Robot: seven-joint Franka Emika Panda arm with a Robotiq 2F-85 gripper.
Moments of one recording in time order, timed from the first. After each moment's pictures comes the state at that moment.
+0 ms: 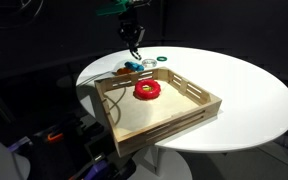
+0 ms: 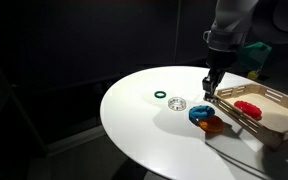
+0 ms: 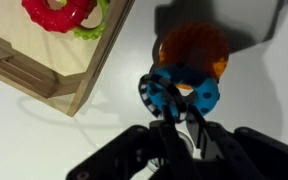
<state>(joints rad) 0.16 0.06 0.14 -2.27 -0.19 2.37 0.21</state>
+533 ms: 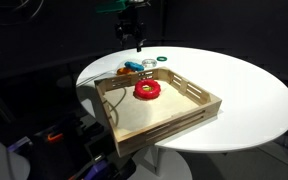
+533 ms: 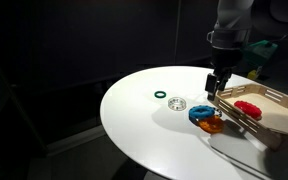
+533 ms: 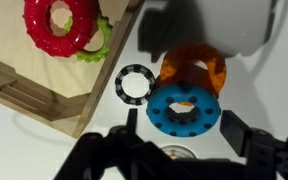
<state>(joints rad) 0.15 0.04 0.13 -2.26 -0.12 2.28 0.18</state>
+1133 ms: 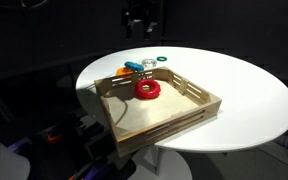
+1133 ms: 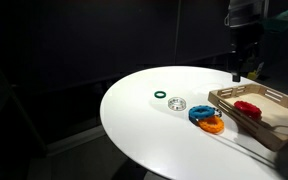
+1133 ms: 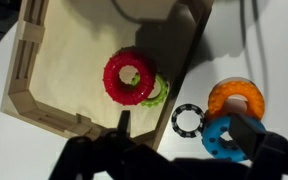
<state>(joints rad) 0.08 -0.02 0.08 -2.15 -0.13 1.89 0.20</state>
